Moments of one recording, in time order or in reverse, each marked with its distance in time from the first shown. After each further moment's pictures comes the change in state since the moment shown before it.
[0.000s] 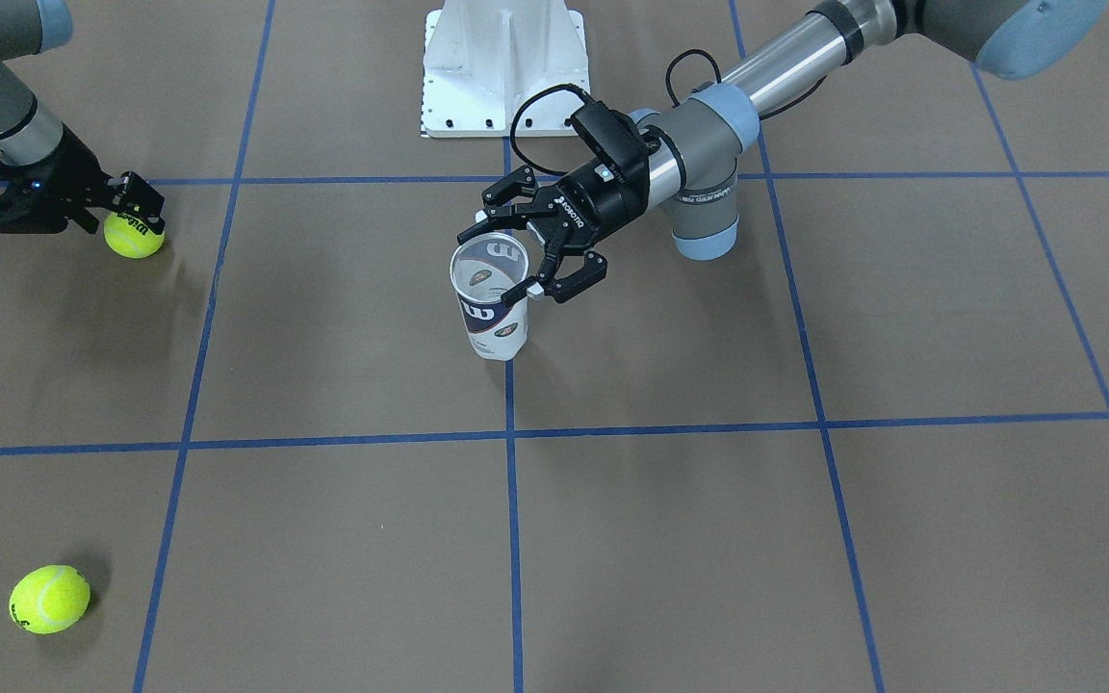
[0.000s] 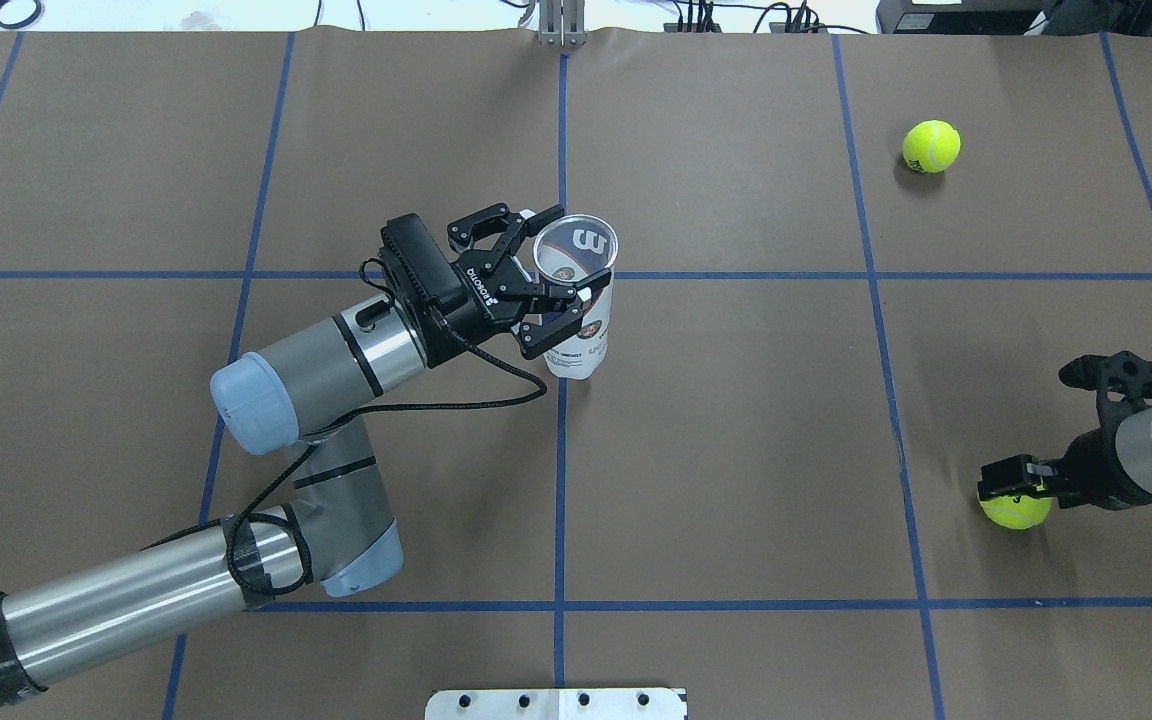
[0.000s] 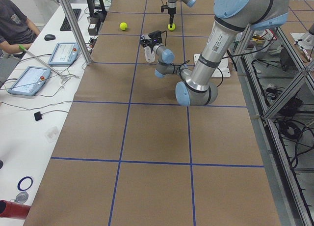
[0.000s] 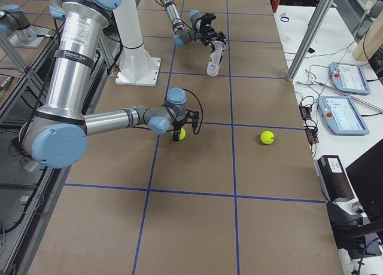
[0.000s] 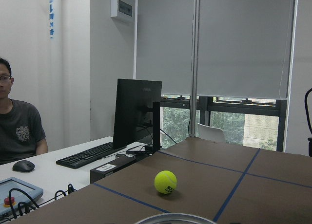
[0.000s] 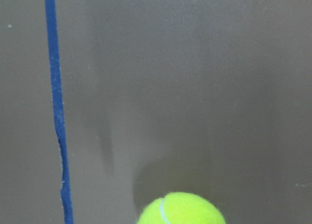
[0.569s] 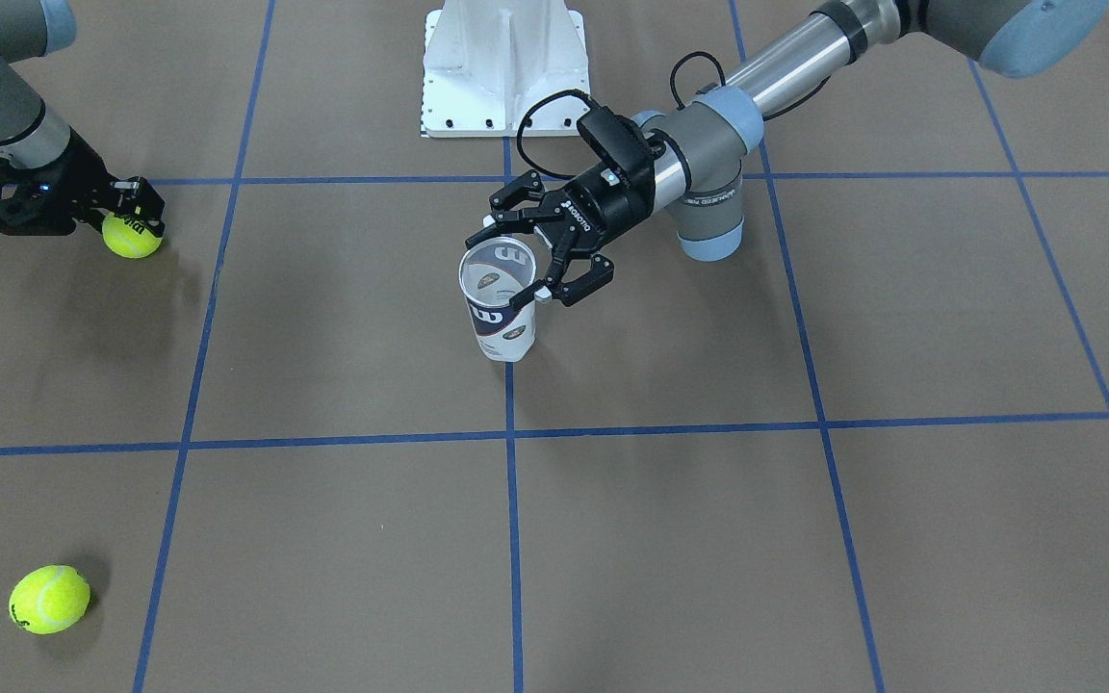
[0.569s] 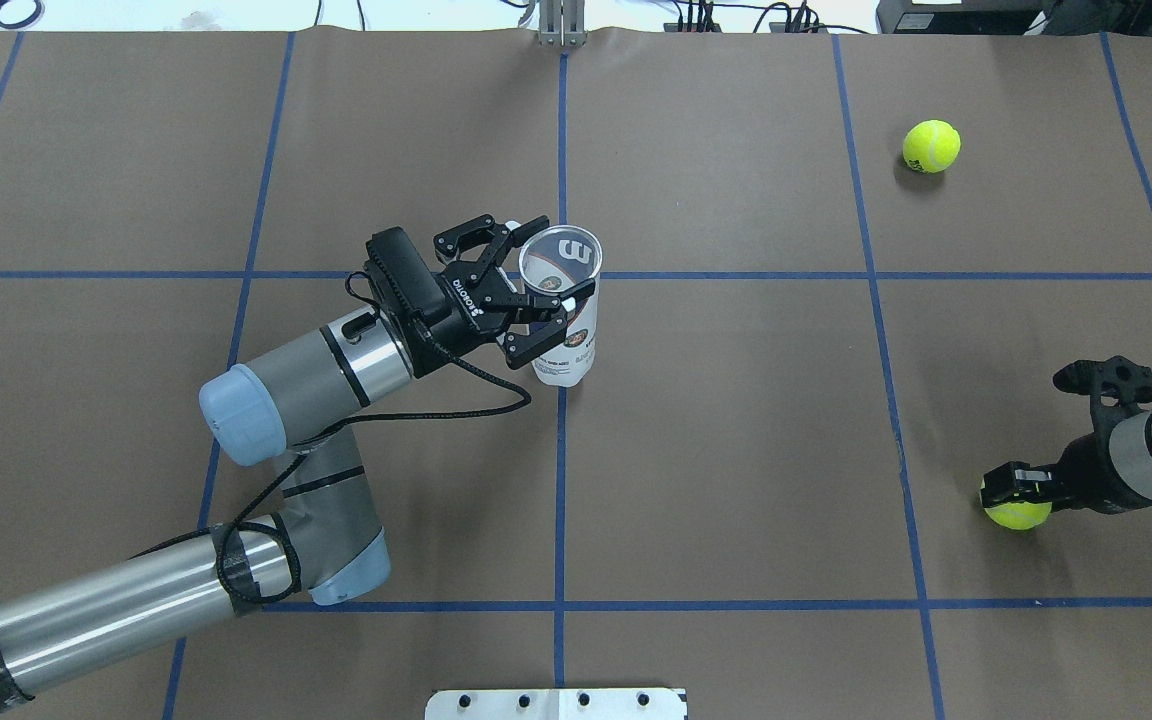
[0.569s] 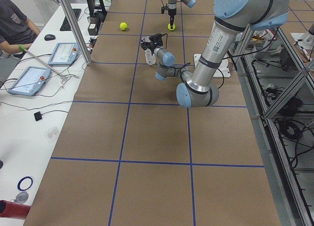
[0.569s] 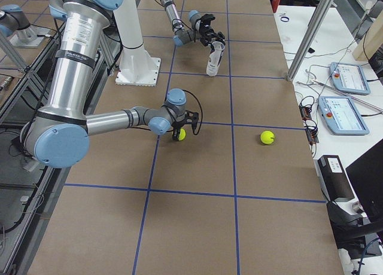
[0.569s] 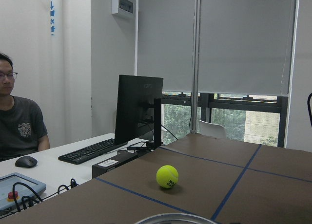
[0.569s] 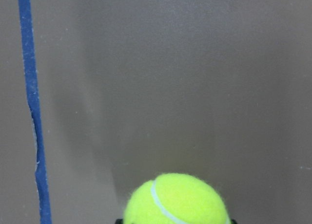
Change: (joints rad) left arm 0.016 0.026 0.007 -0.041 0.021 0.000; right arm -0.008 0.005 -0.007 0.000 -0.001 0.001
